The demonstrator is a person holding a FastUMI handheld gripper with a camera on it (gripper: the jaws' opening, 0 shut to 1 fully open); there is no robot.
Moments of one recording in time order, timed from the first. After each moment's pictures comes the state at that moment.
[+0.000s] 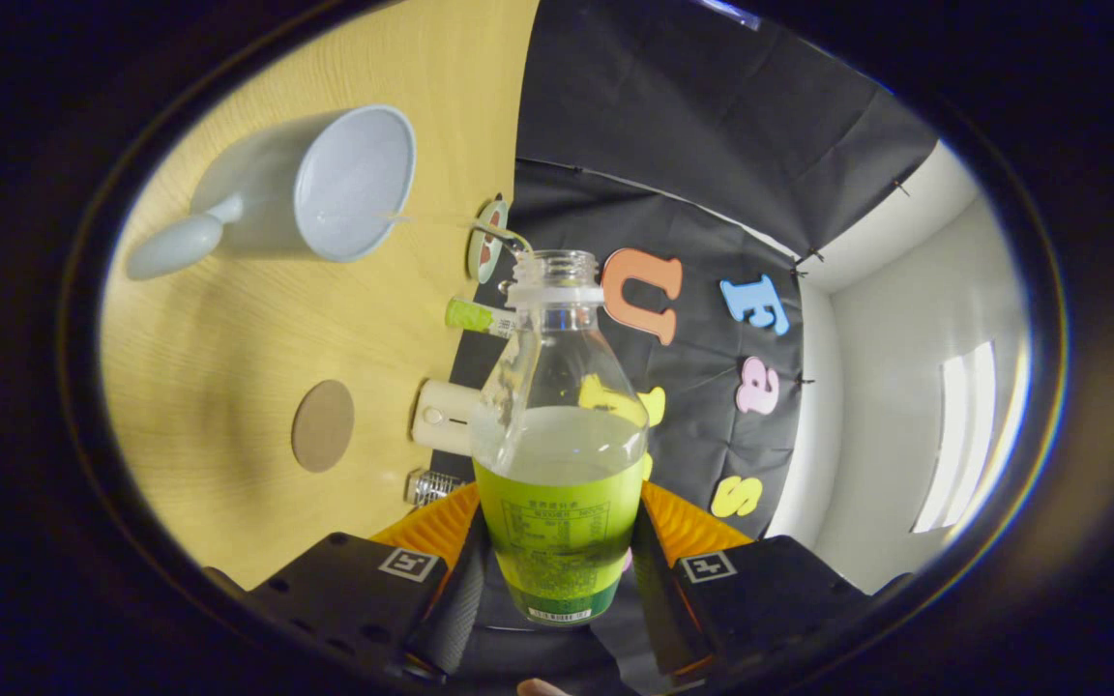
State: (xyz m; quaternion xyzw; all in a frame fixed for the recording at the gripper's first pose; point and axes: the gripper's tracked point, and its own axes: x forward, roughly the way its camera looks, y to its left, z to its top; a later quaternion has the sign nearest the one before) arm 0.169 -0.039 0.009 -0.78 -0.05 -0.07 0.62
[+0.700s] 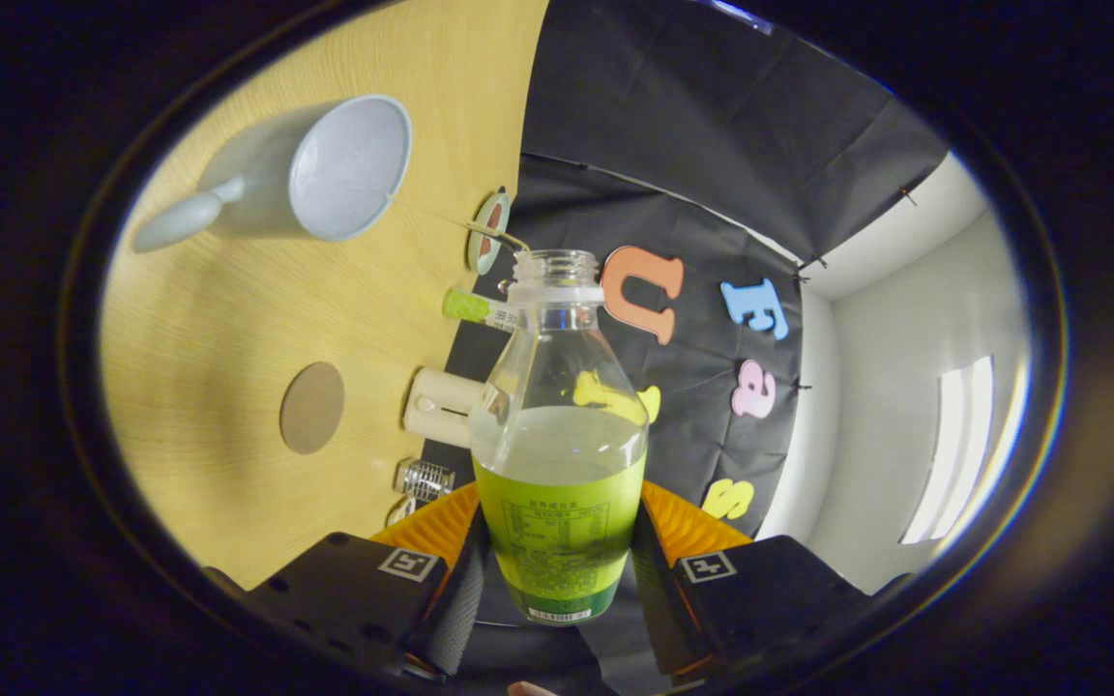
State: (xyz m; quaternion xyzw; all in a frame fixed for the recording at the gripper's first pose) arm 0.176 -0.046 0.025 -0.79 -0.05 -0.08 0.61
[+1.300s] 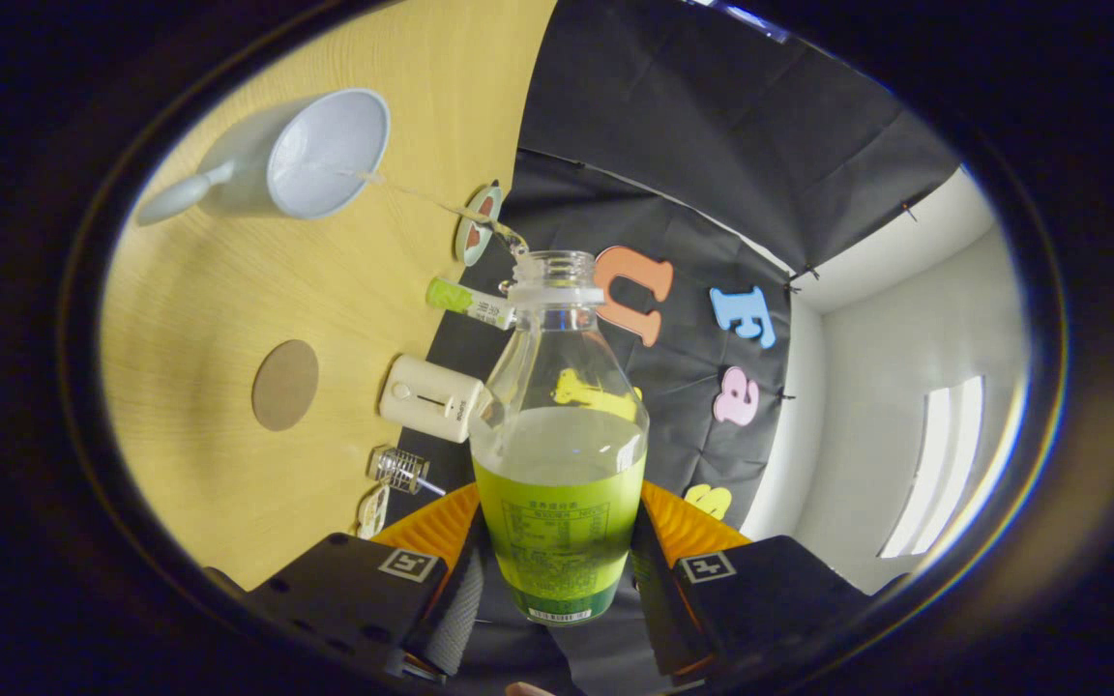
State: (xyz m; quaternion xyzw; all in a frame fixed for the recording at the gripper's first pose) arm 0.170 -0.045 0.050 -0.80 -0.07 -0.10 0.58
